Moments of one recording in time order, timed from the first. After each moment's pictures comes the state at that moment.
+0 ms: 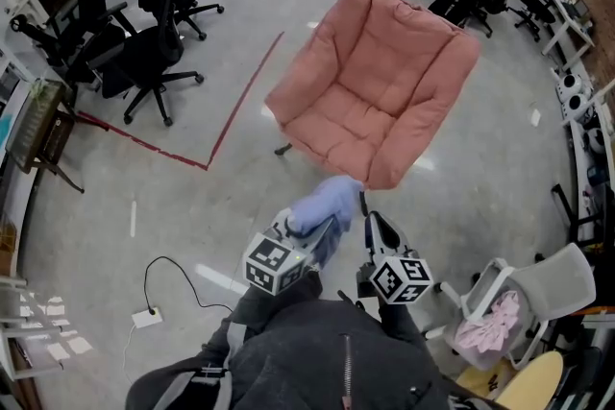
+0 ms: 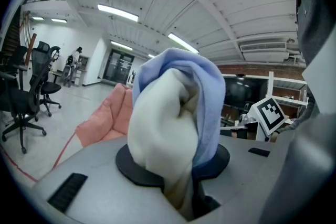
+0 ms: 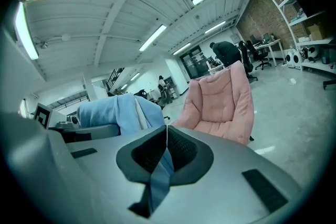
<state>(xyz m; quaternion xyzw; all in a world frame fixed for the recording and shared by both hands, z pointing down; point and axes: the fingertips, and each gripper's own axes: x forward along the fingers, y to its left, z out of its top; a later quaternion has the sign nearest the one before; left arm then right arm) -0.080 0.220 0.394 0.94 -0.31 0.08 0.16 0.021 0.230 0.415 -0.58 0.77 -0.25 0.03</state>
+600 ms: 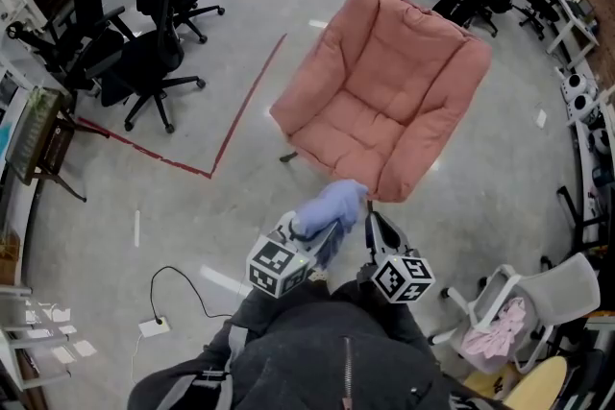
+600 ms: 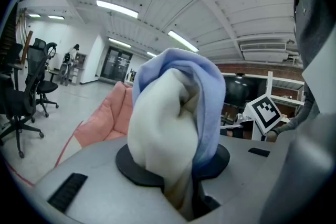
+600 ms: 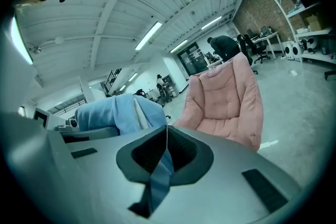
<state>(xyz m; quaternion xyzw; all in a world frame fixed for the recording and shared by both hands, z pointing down) -0.099 0.166 0.406 0.94 -0.29 0.09 0.16 -0.005 0.170 0.430 -0.58 0.76 -0.28 0.03</state>
